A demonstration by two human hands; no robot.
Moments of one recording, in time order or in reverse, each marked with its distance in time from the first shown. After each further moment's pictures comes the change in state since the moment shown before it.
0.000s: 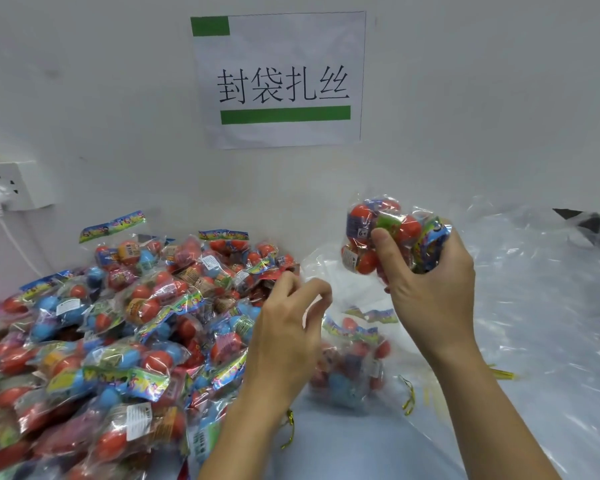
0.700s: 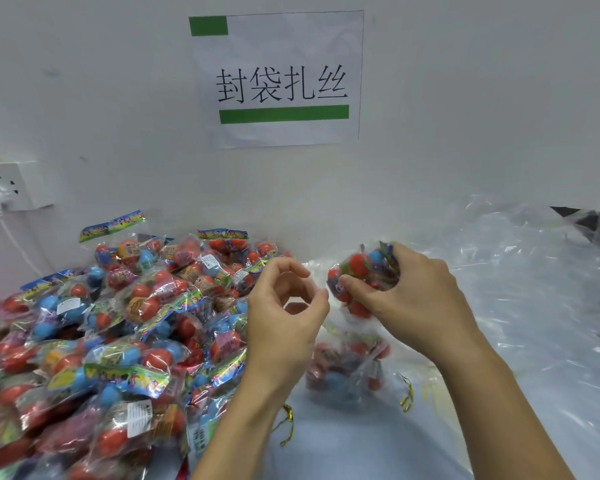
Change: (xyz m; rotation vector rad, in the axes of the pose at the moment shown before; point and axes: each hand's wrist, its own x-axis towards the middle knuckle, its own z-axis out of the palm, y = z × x) left_hand 0.005 0.023 -0.007 -0.704 0.132 -0.364; right_hand 0.000 0.000 -0.012 -0.691 -0.390 0.070
